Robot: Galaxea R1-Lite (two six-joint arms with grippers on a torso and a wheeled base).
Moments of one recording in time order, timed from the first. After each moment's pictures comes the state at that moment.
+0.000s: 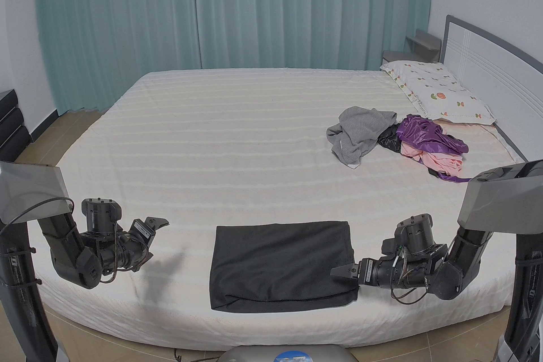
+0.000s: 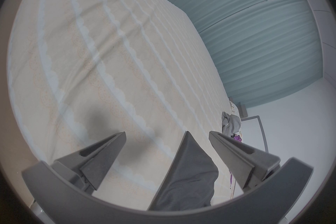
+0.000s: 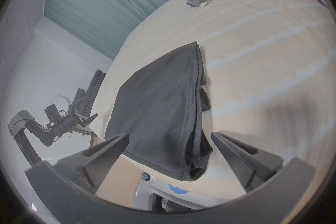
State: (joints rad) left arm -0.04 2.20 -0.48 -1.09 -0.19 -1.03; right arm 0.41 2.28 -0.53 -0.99 0.30 0.60
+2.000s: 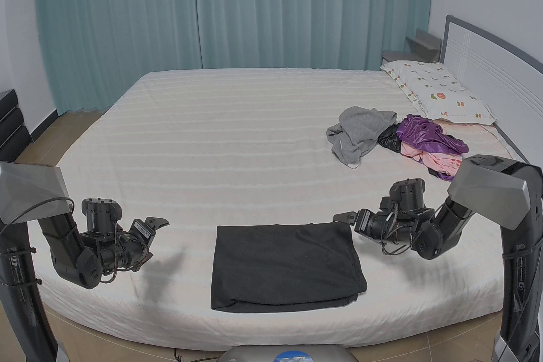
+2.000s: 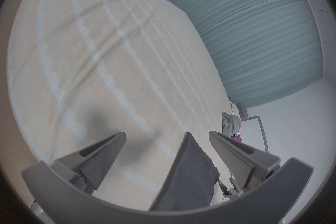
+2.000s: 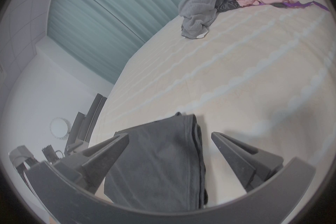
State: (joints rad) left arm -0.04 2.20 -0.48 -1.09 -0.19 -1.03; right arm 0.29 2.42 -0.94 -0.88 0.28 0.65
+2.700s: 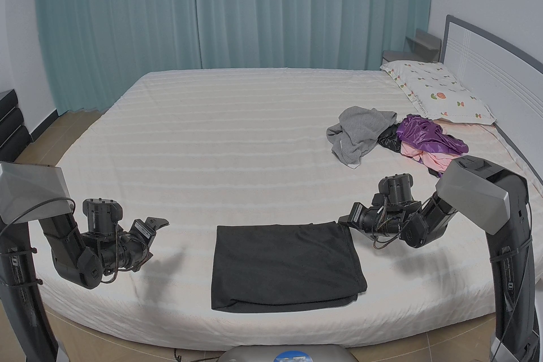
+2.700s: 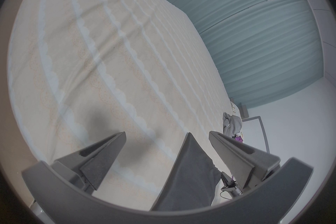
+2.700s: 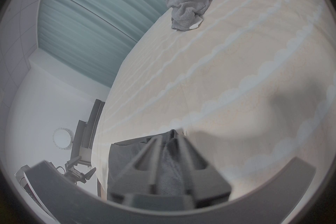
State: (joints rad) left arm -0.04 2.21 -0.48 -1.09 -0.18 -1.03; right arm 0.27 2.54 -1.20 -0.71 0.31 0.73
